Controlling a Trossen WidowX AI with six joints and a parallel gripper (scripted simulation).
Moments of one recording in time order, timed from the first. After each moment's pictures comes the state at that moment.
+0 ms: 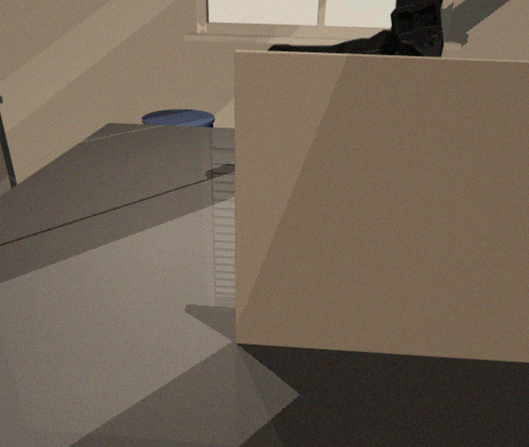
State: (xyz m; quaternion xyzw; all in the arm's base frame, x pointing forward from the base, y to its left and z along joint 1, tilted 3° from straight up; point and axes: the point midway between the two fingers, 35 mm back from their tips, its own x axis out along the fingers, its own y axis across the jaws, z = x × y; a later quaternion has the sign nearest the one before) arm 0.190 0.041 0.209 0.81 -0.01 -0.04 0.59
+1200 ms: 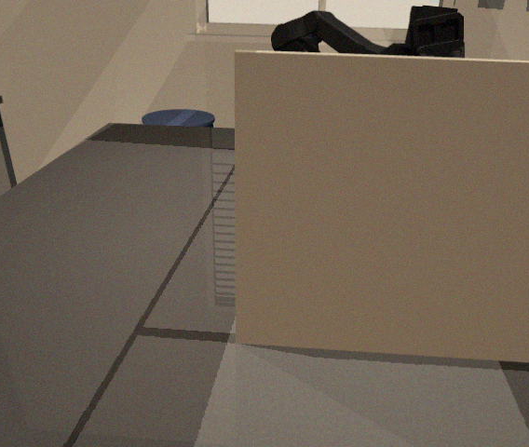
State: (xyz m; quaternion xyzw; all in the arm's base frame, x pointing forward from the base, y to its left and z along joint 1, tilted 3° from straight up) arm 0.236 0.053 0.194 0.79 -0.02 -0.03 0.61
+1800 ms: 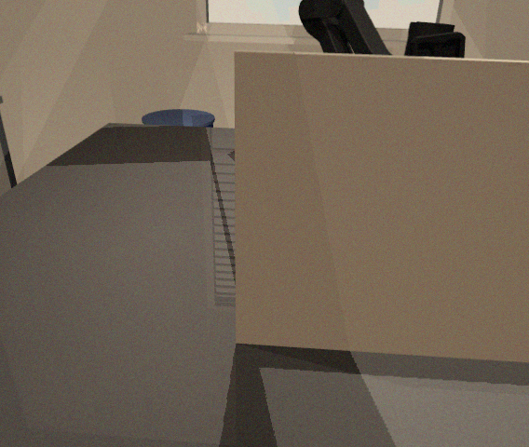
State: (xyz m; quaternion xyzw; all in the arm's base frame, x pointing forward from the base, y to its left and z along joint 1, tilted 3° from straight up) arm 0.263 0.045 0.172 0.77 -0.02 -0.04 0.63
